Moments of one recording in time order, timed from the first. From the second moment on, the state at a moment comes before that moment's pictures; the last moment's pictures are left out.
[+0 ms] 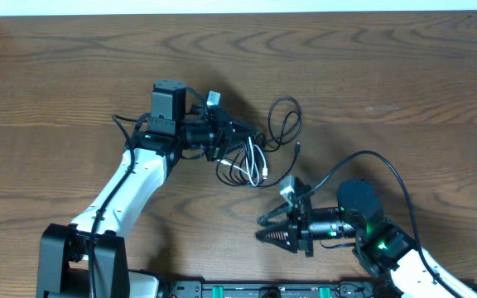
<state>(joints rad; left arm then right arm) -0.21 1.53 0.90 -0.16 1.04 -1.17 0.67 0.96 0.31 0.30 -0.91 0.45</state>
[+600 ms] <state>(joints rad) -0.29 1.53 0.90 -0.31 1.05 -1.30 0.67 1.04 0.31 0.30 -0.56 0.37</state>
